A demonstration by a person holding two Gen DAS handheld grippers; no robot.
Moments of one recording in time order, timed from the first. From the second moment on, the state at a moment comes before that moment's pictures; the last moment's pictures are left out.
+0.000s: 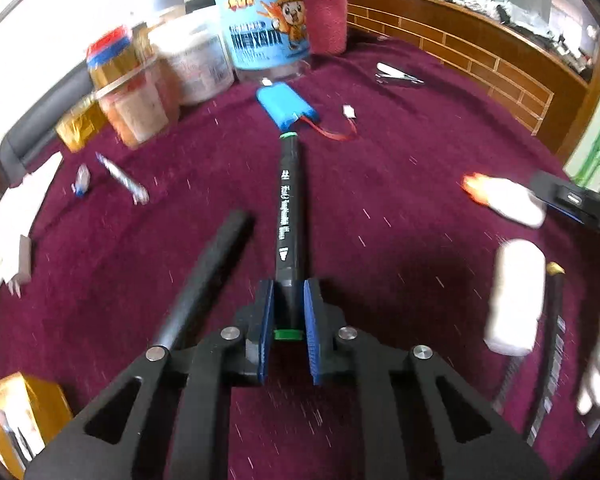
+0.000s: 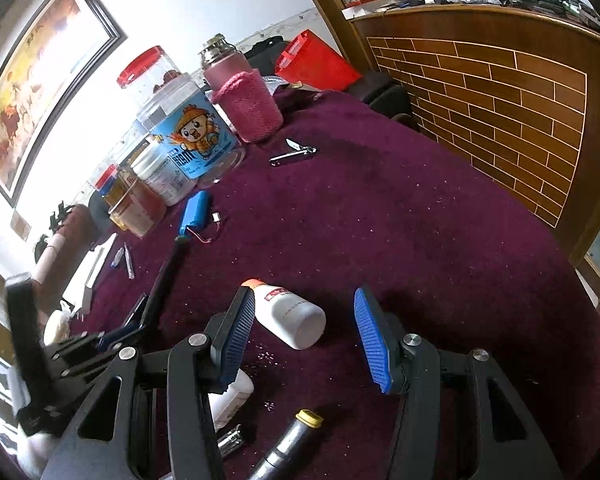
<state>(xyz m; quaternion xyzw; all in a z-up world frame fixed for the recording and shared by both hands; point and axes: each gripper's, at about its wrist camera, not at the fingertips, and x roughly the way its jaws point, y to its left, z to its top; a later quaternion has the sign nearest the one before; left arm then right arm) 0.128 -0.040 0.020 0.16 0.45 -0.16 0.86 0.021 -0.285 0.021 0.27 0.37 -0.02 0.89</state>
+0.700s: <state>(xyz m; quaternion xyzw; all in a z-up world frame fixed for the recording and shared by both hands) 0.104 0.015 0.040 0.17 0.42 -0.12 0.88 0.025 -0.282 0.013 0.27 0.40 -0.03 0.88</state>
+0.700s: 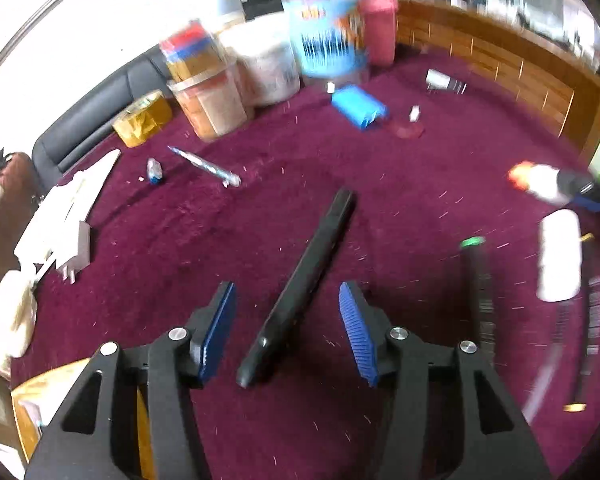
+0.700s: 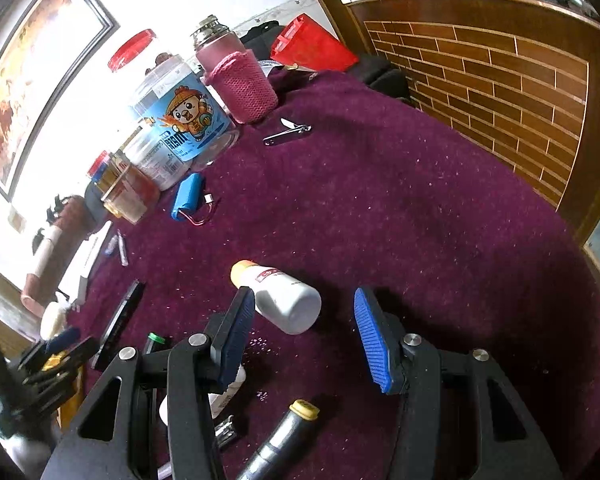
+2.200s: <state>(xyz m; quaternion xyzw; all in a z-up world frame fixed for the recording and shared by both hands) -0.109 0.196 0.091 -0.23 0.33 -0.19 0.90 0.005 -0.158 0.064 0.20 0.45 0.10 0.87</state>
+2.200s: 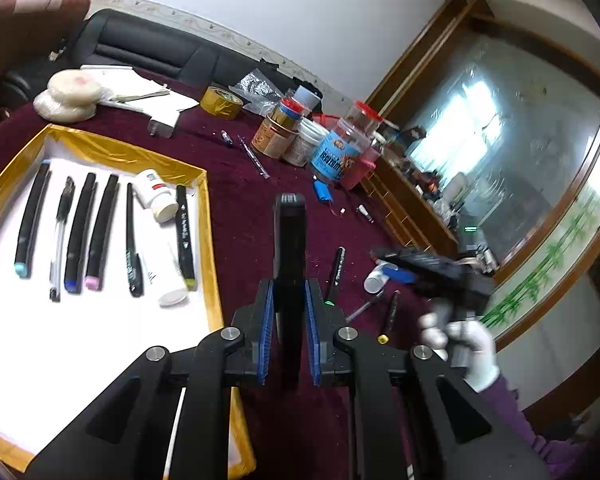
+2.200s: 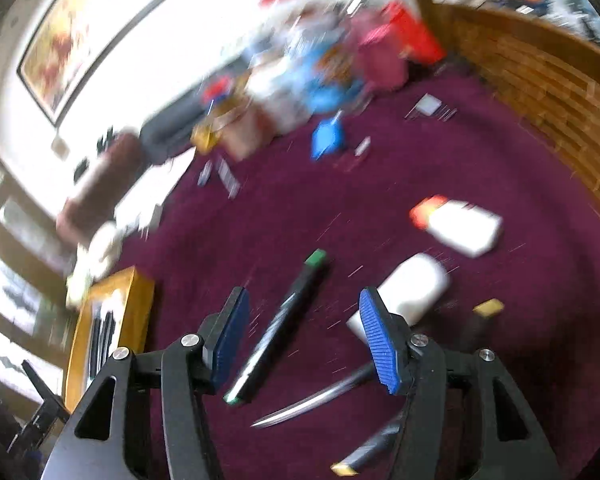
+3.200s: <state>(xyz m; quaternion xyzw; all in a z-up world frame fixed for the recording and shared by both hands) -0.185 0.355 0.074 -0.27 0.34 -0.11 0.89 -0.036 0.022 0.094 0.17 0.49 0.35 0.78</state>
